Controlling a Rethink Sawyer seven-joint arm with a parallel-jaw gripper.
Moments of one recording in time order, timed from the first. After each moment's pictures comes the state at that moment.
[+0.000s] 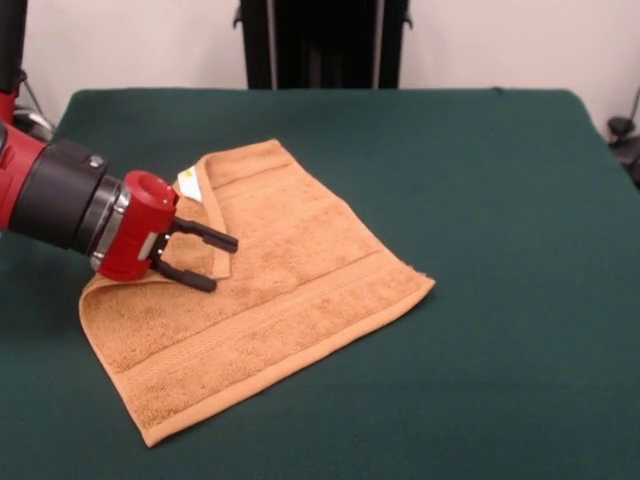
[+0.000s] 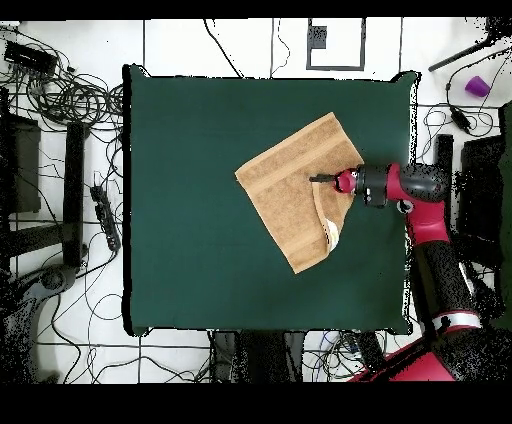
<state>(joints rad) -0.98 0.06 0.68 1.08 0.05 1.25 0.86</state>
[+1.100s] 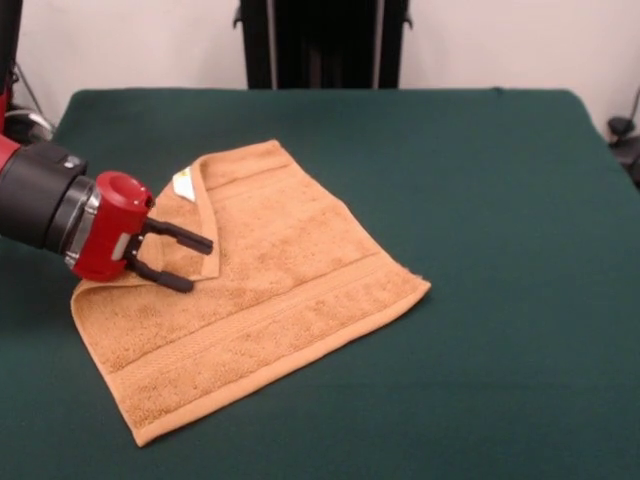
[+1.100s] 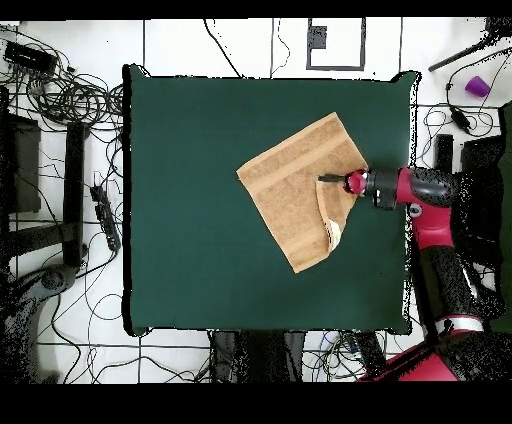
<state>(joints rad) -1.02 0.08 0.68 1.06 0.08 1.26 0.86</state>
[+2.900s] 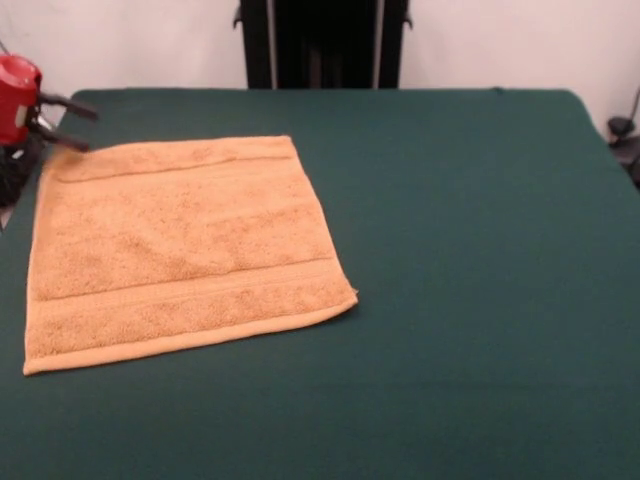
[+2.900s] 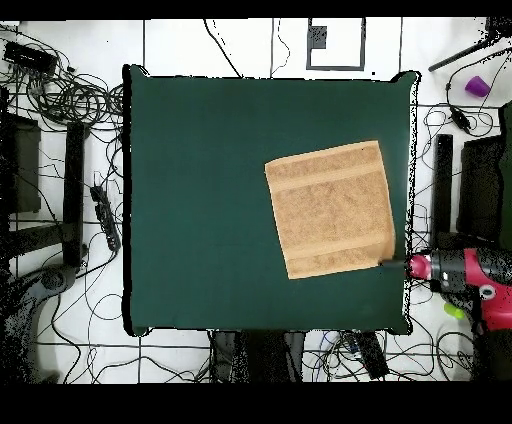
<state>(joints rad) -1.30 -0.07 0.46 1.20 -0.07 1.53 0.86</state>
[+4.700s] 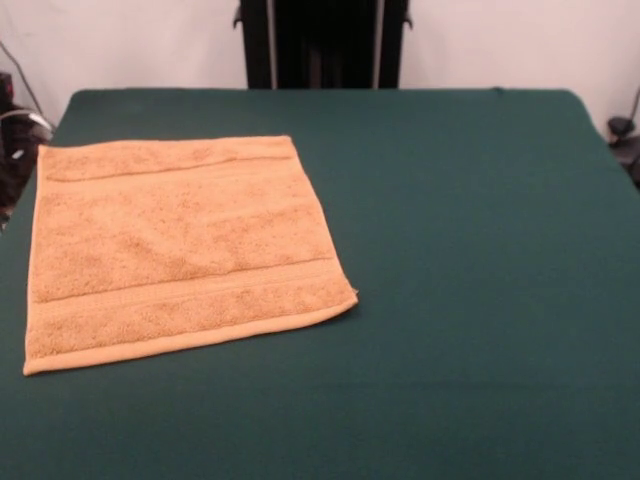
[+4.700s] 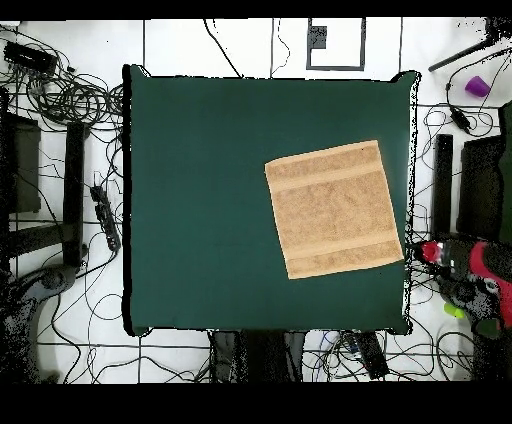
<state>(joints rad) -1.25 -0.02 0.43 1.02 -0.19 1.15 0.86</state>
